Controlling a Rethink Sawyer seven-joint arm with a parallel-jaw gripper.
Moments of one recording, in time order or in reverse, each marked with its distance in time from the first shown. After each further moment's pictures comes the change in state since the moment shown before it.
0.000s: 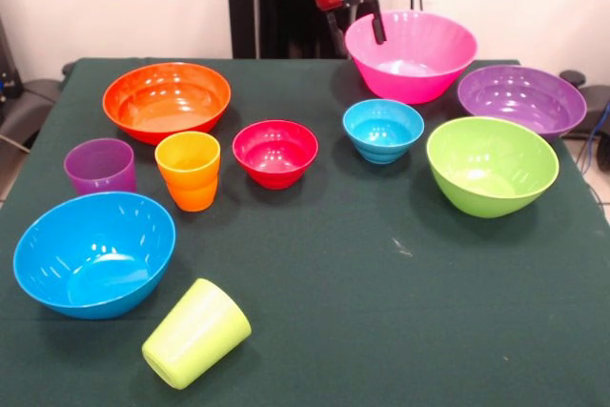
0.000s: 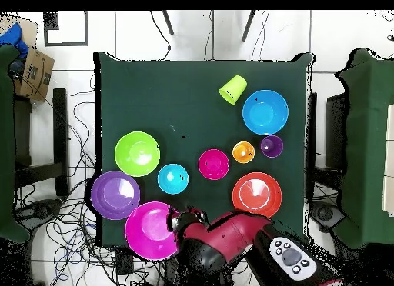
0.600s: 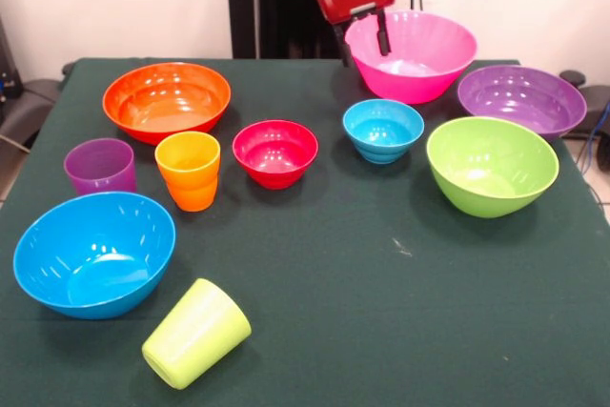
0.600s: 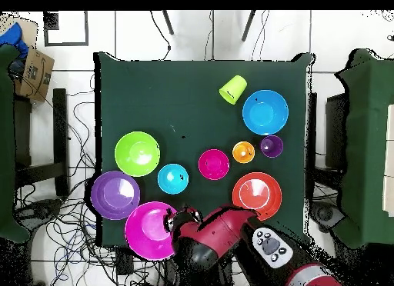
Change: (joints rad) arm 0.105 0.059 -0.080 -0.061 -0.073 -0.010 0.000
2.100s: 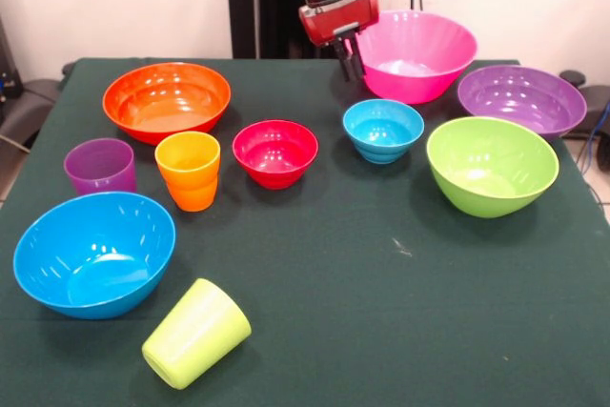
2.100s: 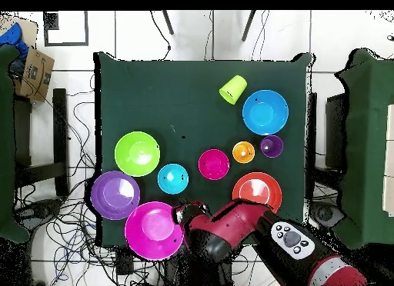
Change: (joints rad) arm -0.144 0.086 0.093 -0.045 -0.063 0.004 0.000
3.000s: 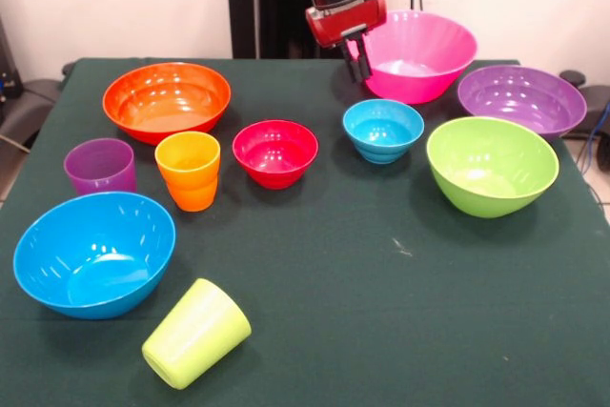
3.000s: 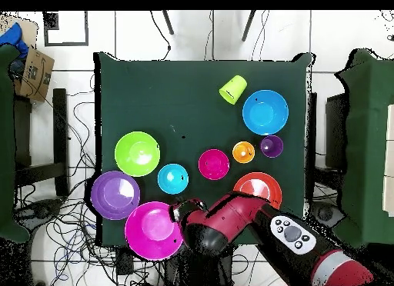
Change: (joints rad) arm -0.041 0.000 0.107 0.000 -0.001 0.134 0.000
